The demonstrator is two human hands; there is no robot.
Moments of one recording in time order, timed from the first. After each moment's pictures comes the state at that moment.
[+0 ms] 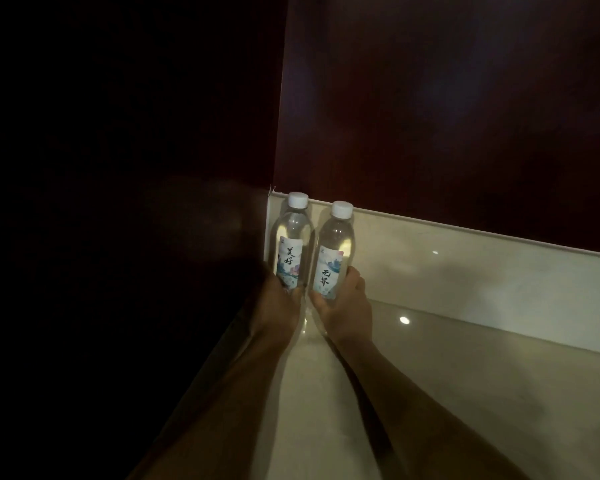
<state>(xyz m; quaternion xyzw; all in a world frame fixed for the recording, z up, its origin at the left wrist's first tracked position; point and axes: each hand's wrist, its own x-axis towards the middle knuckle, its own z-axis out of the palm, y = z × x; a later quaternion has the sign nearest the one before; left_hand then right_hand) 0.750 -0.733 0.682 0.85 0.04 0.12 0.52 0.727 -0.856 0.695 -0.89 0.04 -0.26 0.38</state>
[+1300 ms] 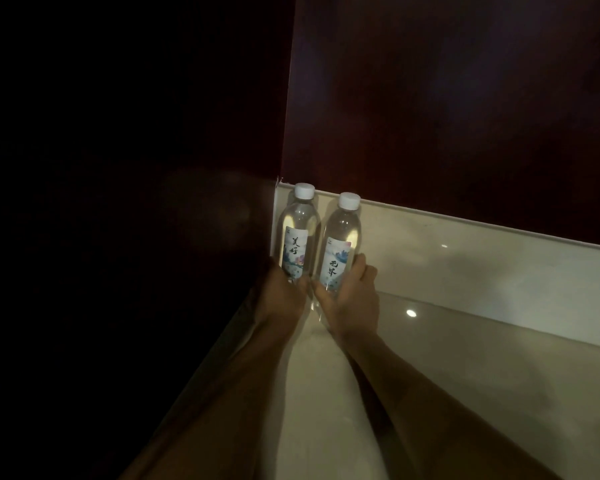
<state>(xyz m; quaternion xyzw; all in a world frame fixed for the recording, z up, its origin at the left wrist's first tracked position) 0.722 -0.737 0.703 0.84 0.09 0.19 0.50 0.705 -0.846 0.707 -0.90 0.05 -0.29 0.32</state>
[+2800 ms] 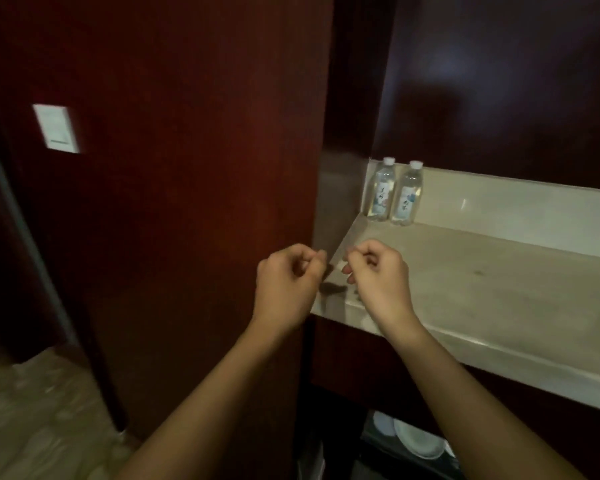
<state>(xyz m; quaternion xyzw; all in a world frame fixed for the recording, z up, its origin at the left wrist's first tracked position) 0.297 -0.551 0.754 0.80 -0.05 0.28 0.54 0.324 -0.693 0.762 -0.79 -0.07 -0.22 0.57</state>
